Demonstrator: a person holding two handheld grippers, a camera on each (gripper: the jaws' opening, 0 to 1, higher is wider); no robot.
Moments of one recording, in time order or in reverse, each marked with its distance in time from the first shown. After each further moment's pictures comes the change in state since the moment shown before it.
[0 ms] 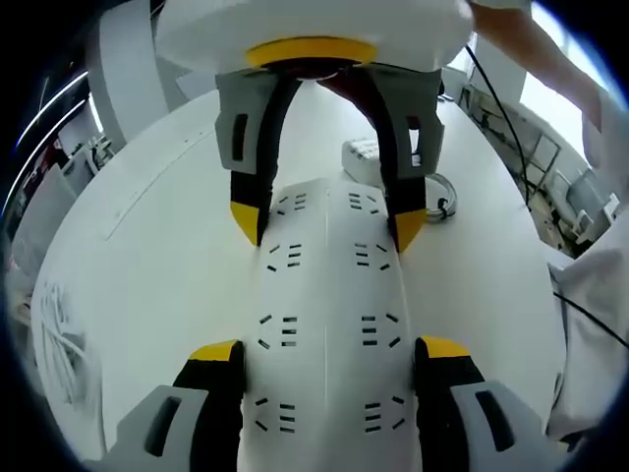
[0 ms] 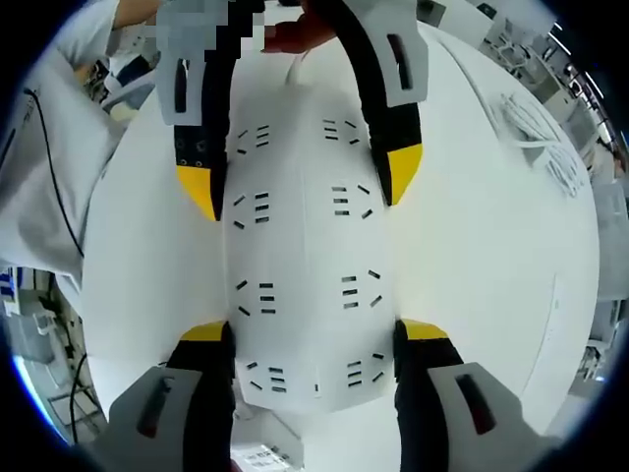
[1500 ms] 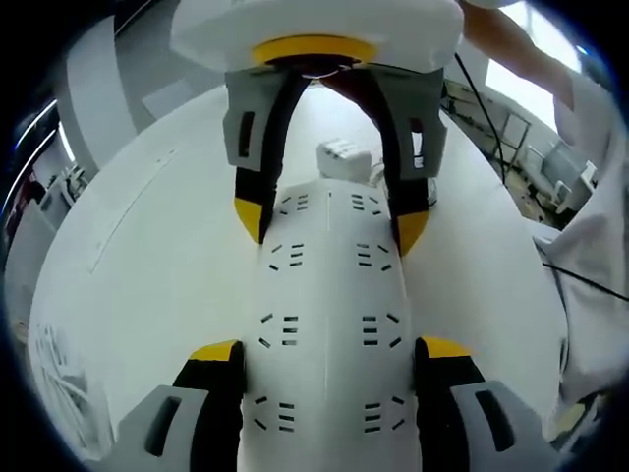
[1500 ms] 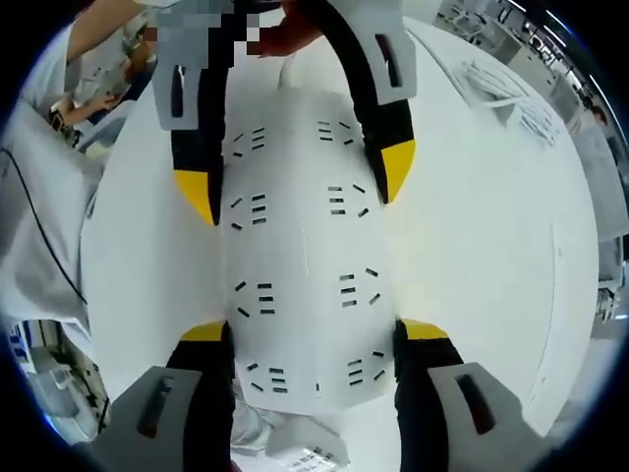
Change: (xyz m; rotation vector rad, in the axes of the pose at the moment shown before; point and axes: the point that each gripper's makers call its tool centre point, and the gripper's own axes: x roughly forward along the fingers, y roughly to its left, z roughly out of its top) left arm 0.003 -0.001 0.004 0.135 -0.002 -0.087; right arm 0.000 0.010 -0.005 0.193 -0.010 -0.042
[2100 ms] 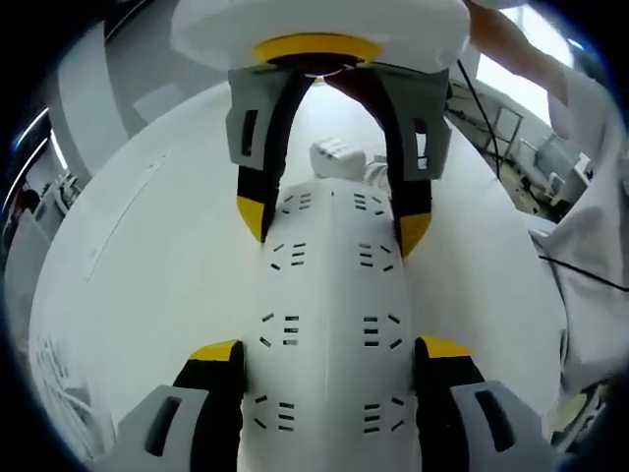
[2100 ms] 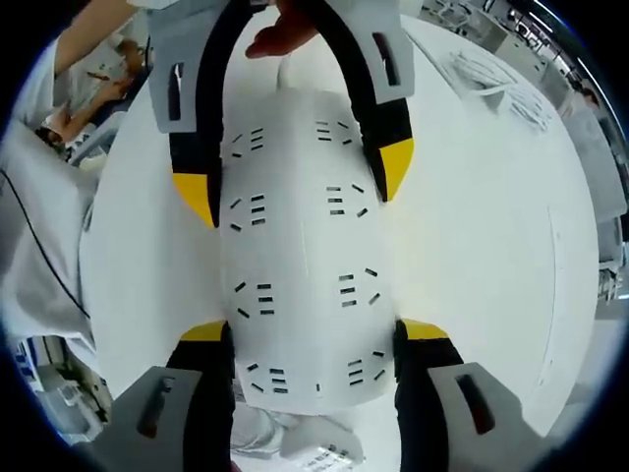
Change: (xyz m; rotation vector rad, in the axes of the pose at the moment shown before) left arm 0.000 0.001 0.001 0.036 0.008 -0.023; right arm 0.000 0.003 -0.001 0.062 0.001 -0.013
